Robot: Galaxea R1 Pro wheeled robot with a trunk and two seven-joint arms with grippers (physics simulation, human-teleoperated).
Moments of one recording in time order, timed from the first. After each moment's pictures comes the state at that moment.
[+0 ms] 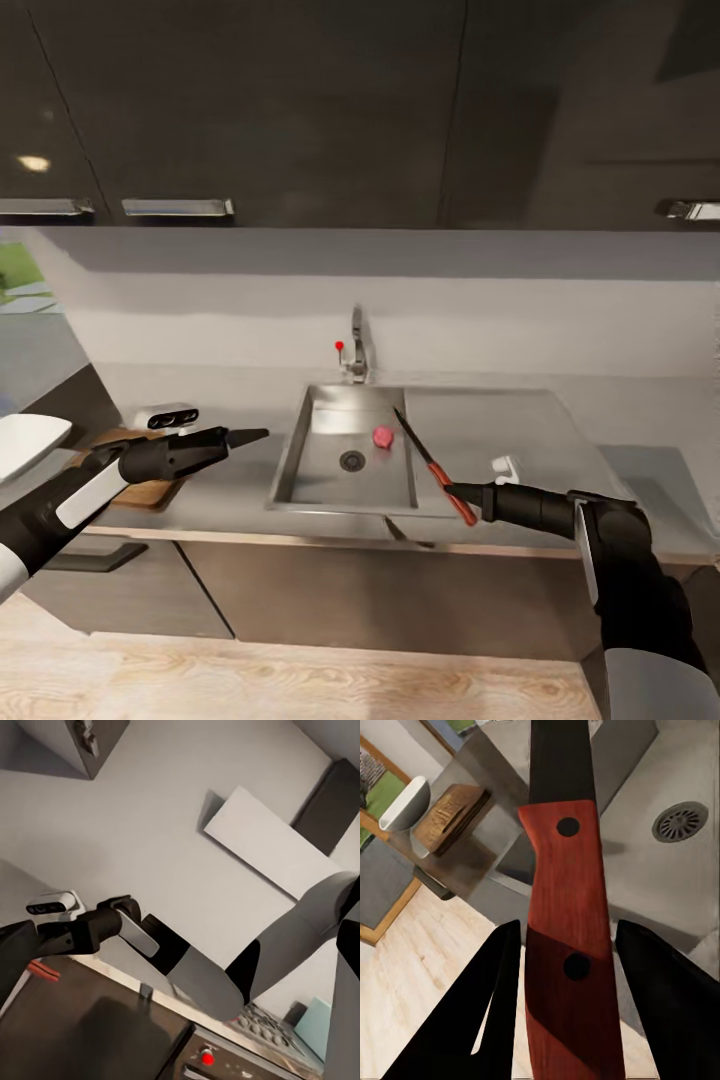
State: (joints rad) left arm -0.92 0.58 -0.73 -1.01 1.22 0.41 -1.50; right arm -0.54 -0.03 -0.34 -1.36 0.27 0.84 1.33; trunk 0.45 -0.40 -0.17
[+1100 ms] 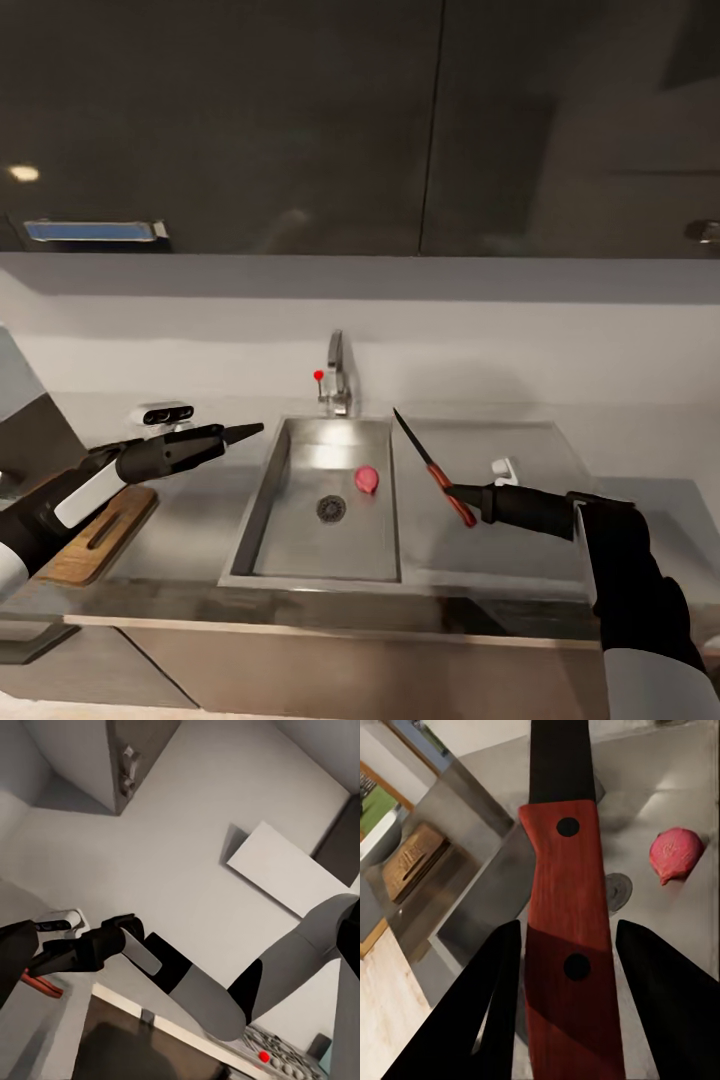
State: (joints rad) left arm -0.92 0.58 -0.73 -0.98 1.28 0.41 -1.50; right arm -0.54 -0.03 -0.35 -1.35 0.27 0.83 1.33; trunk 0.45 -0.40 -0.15
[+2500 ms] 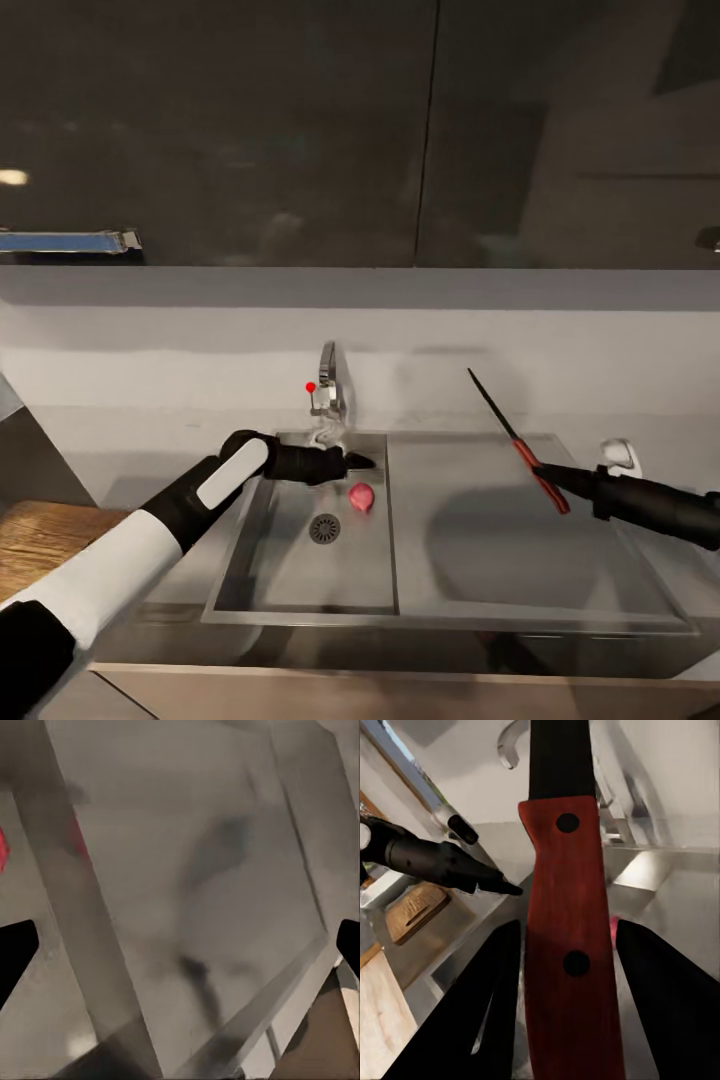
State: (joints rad) left arm -0.97 0.14 -0.72 -0.90 1.27 0.84 -0.11; right arm -0.43 -0.35 -0.42 -1.55 -0.14 0.89 1.36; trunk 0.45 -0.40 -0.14
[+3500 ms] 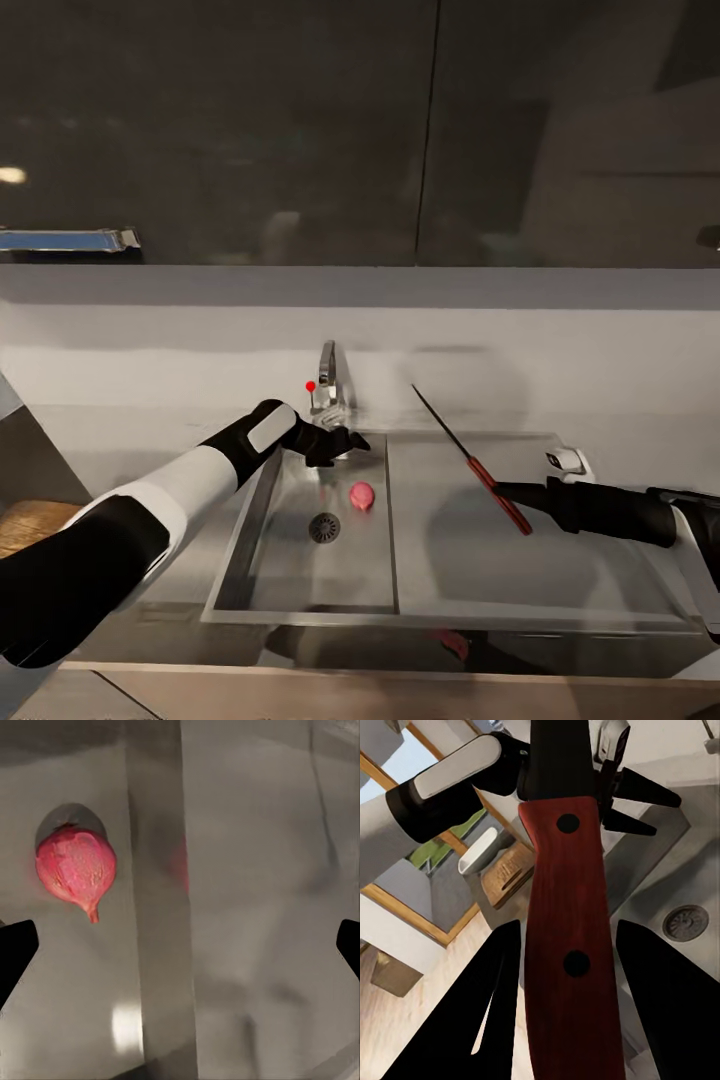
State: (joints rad) left arm -1.24 -0.08 -0.72 -0.31 1.26 0.82 0.01; right arm -0.43 -0.38 -0.20 -1.56 -0.31 1.04 1.35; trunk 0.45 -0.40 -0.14
